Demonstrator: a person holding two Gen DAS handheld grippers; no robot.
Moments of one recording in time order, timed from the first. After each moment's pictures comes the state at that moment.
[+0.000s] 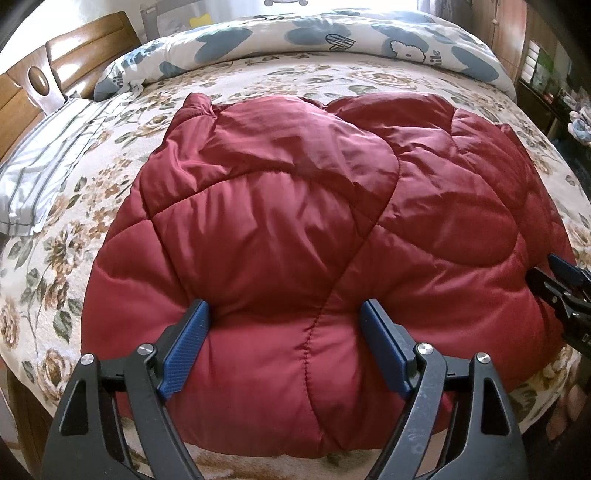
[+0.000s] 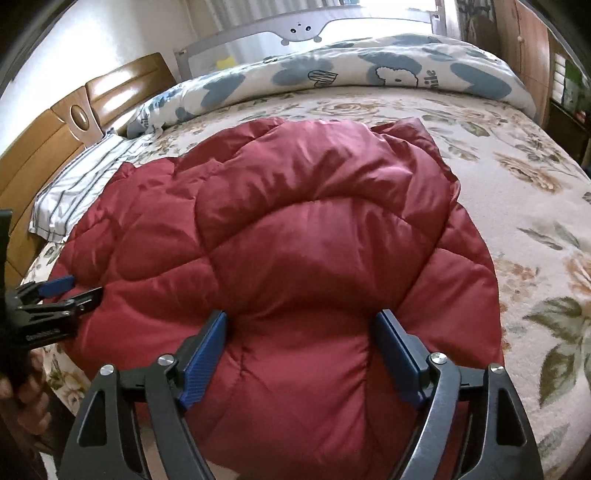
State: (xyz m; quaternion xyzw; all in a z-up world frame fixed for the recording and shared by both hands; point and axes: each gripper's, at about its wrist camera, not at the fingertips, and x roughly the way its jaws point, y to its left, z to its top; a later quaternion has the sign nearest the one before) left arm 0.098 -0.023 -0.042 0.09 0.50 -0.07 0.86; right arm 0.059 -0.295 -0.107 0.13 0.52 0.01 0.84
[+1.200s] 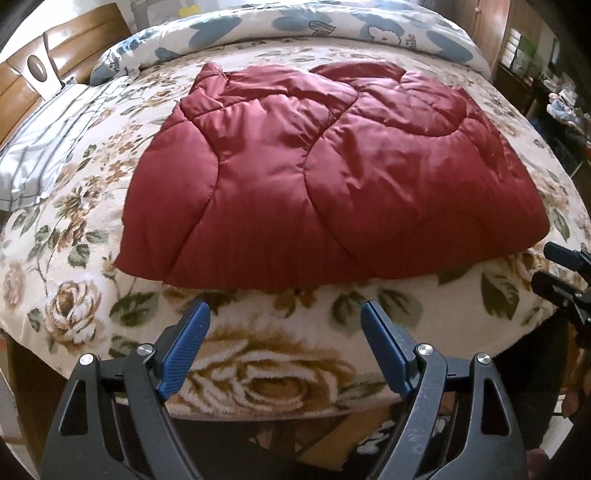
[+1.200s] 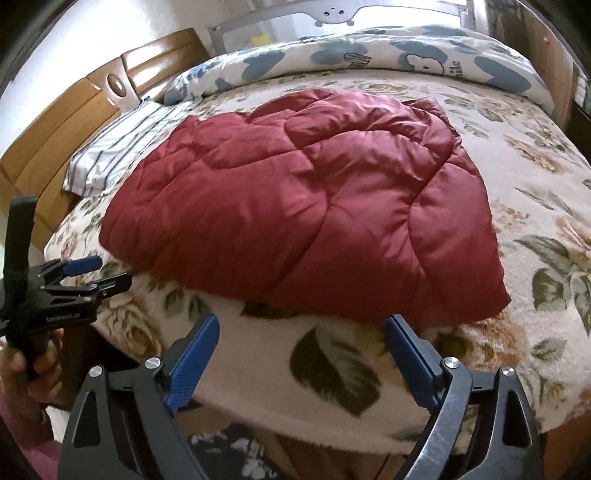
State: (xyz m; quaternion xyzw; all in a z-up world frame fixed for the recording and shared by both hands) left arm -0.001 0.015 -0.022 0.09 0.52 -0.10 0.84; right arm -0.031 -0.259 -0.055 0.12 0.56 0.08 0.82
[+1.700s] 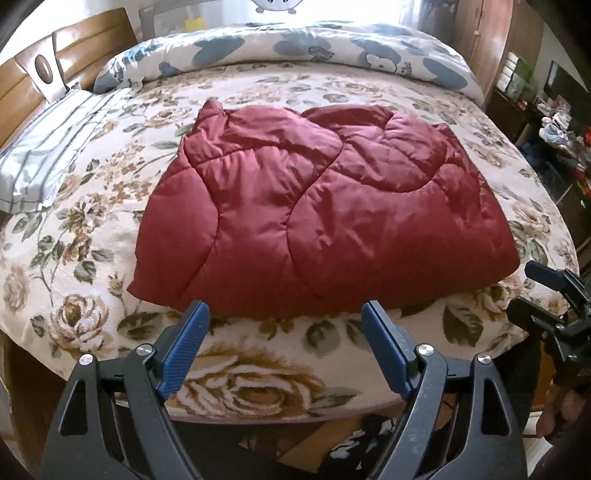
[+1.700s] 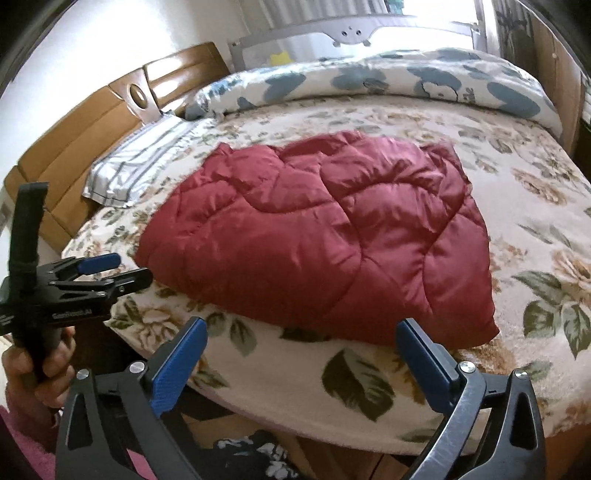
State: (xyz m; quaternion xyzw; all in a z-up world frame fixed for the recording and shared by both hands) left arm 0.004 0.009 0.016 0.06 0.50 -0.11 0.85; right arm -0.019 -0.248 -0.022 0.12 0.54 0.09 0.83
